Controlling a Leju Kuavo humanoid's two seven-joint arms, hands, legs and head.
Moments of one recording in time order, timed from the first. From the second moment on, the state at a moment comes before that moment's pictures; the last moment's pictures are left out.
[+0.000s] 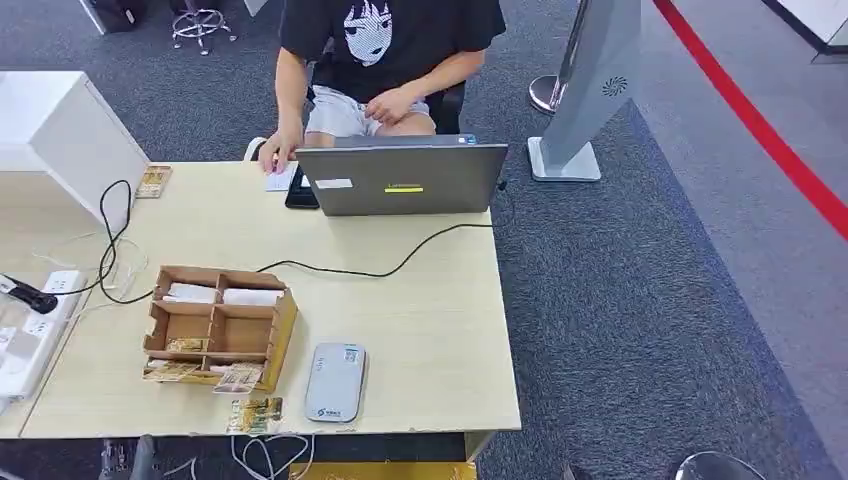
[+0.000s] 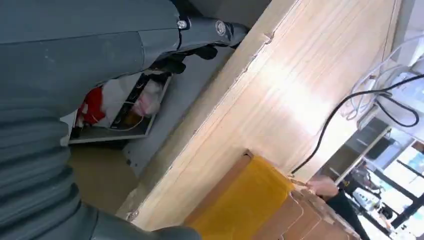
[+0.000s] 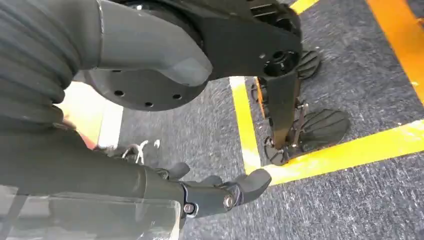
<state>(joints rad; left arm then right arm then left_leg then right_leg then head) -0.14 -0.12 0.92 -0.72 0.11 -0.59 -0.66 -0.15 0.15 -1.02 -0.24 0.76 0.11 0.16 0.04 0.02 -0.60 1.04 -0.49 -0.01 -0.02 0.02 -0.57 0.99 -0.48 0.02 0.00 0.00</state>
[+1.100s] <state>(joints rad) -0.08 -0.32 0.87 -1.21 0.01 -0.37 -0.53 -0.14 0.16 -1.11 -0.25 0.75 0.02 0.13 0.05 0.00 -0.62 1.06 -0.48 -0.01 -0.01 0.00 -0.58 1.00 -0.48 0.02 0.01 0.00</state>
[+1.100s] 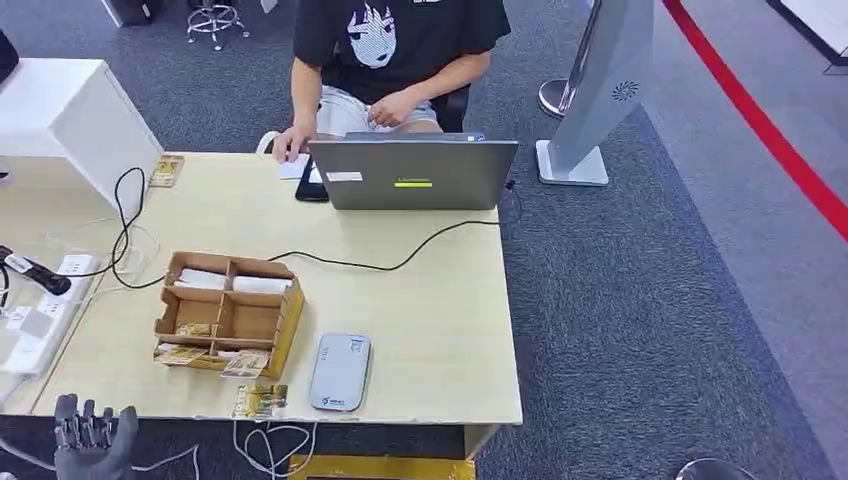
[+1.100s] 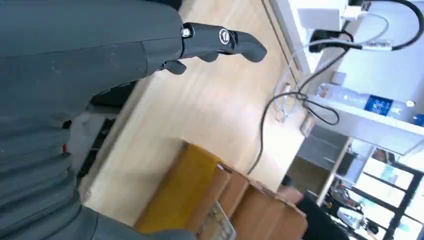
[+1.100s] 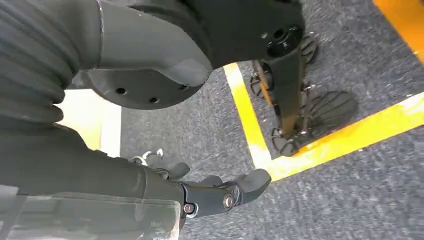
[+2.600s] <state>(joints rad) 0.05 -0.31 0.41 -1.98 -0.33 -0.04 -0.68 -0.14 0.17 -1.23 -0.27 0.85 0.02 0.09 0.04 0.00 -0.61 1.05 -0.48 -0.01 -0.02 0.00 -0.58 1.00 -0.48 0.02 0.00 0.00</state>
